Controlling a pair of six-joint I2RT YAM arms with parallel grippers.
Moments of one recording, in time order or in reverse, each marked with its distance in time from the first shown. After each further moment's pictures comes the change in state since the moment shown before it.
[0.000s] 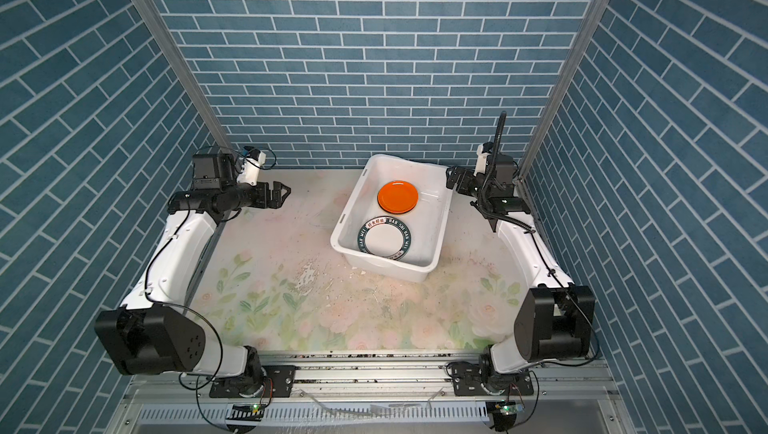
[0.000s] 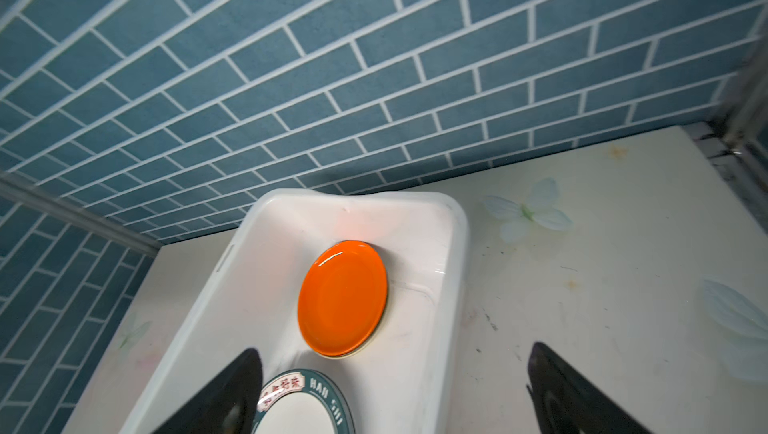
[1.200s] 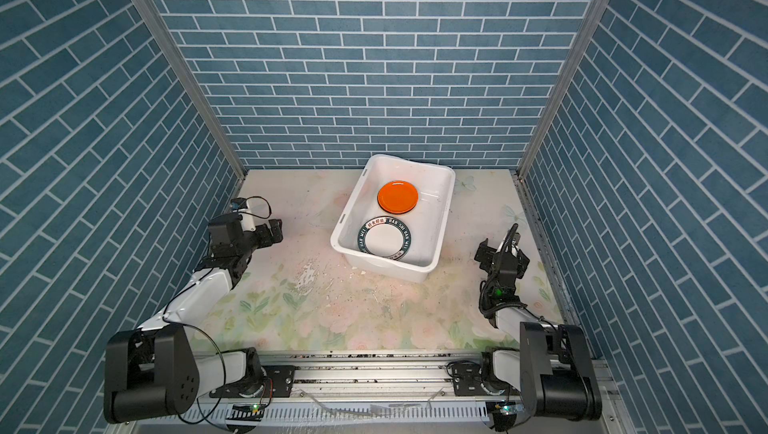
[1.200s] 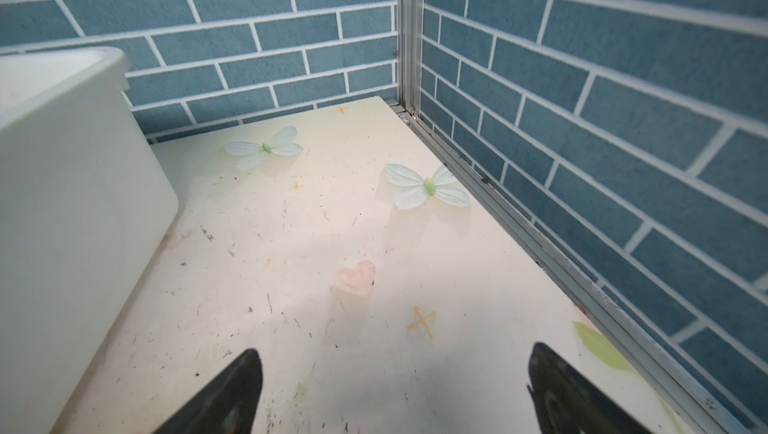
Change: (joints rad) left arm 0.051 -0.206 -0.751 0.708 -0.232 -0.242; right arm -0.097 -0.224 -1.041 0.956 0.446 -0.216
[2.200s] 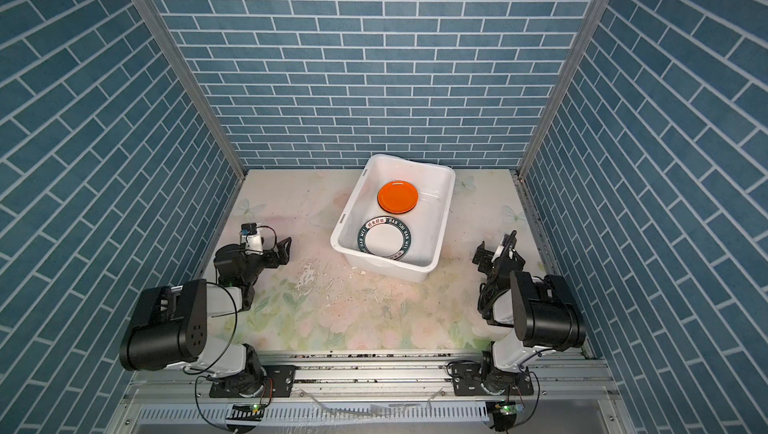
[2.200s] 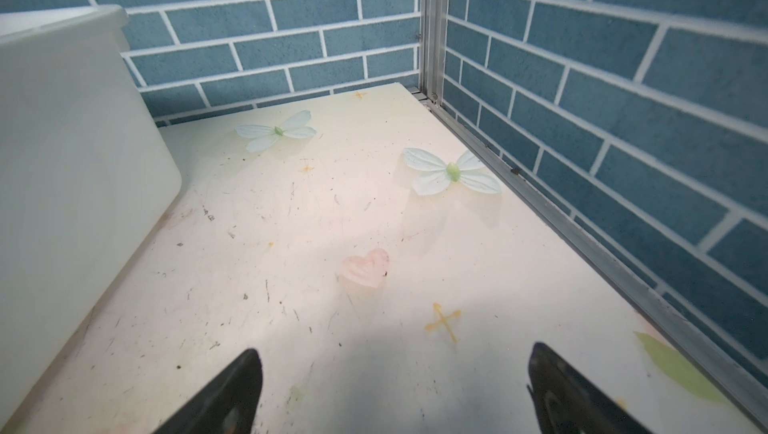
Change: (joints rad) left arm 0.069 0.263 -0.339 0.776 0.284 0.127; right arm -0.065 0.333 -0.035 0.410 -0.122 -0.022
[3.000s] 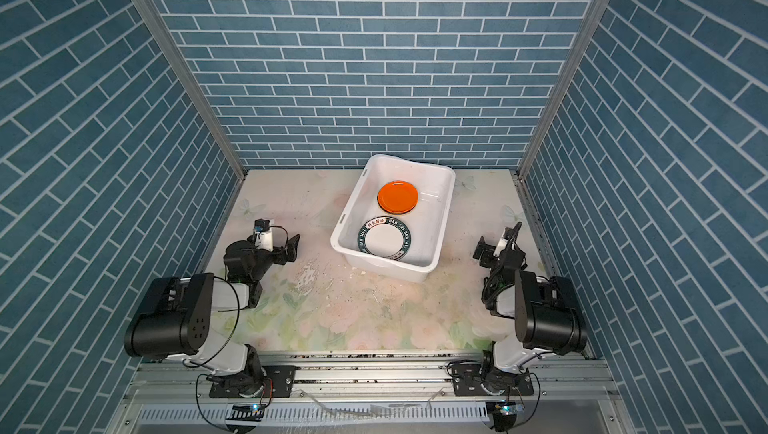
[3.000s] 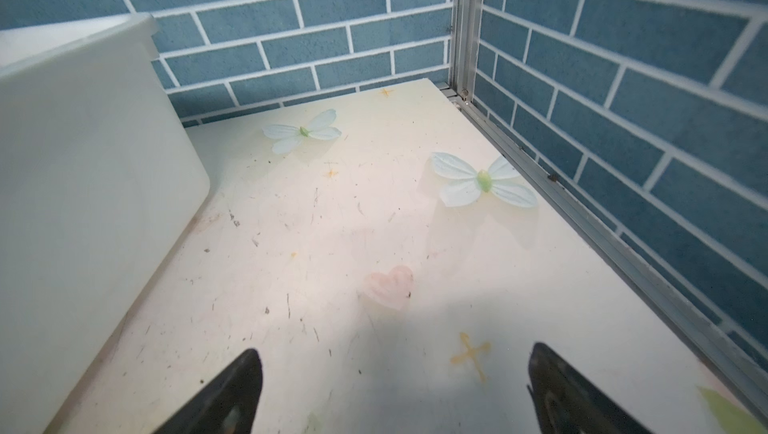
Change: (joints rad) left arm -0.086 0.058 0.032 0.070 -0.058 0.093; right arm -0.044 -0.015 0.105 -0.156 -0.139 0.000
